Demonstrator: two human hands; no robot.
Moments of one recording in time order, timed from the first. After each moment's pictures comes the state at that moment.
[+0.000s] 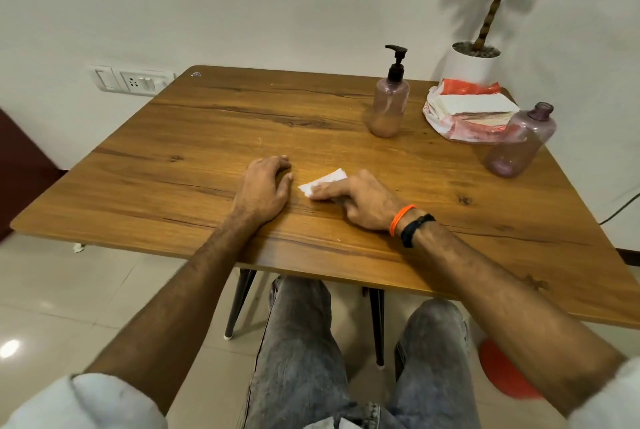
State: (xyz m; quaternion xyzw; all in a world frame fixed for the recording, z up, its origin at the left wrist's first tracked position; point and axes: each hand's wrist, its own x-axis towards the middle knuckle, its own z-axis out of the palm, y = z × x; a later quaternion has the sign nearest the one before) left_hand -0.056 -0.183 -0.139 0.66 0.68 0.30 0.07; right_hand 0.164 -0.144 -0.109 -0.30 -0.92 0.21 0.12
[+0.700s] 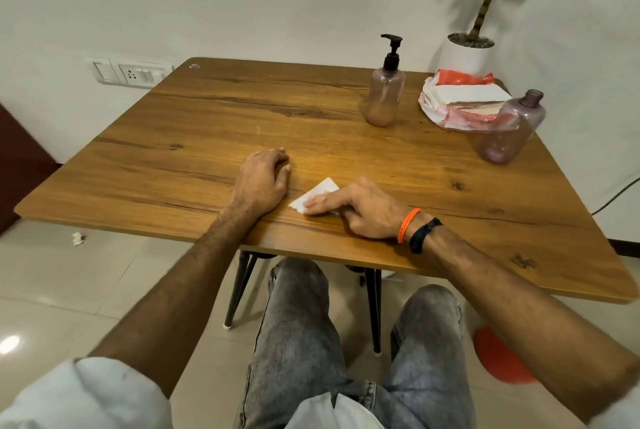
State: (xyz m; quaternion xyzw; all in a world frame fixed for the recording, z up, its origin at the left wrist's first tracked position) left_hand -0.050 -0.196 -0.140 0.65 0.69 0.30 0.06; right_hand 0.180 -0.182 -0.108 -0.24 -0.93 0.26 0.10
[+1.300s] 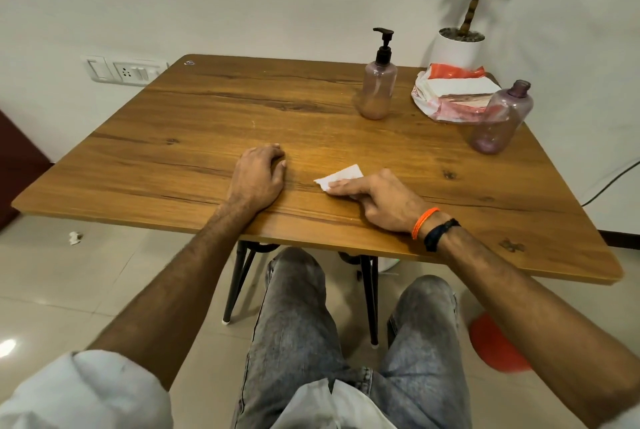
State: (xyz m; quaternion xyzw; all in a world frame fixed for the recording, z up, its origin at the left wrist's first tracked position) left_hand -0.045 -0.206 -0.139 0.65 0.70 0.28 0.06; right_hand 0.212 -0.188 -0.111 -0.34 -0.90 0.23 0.13
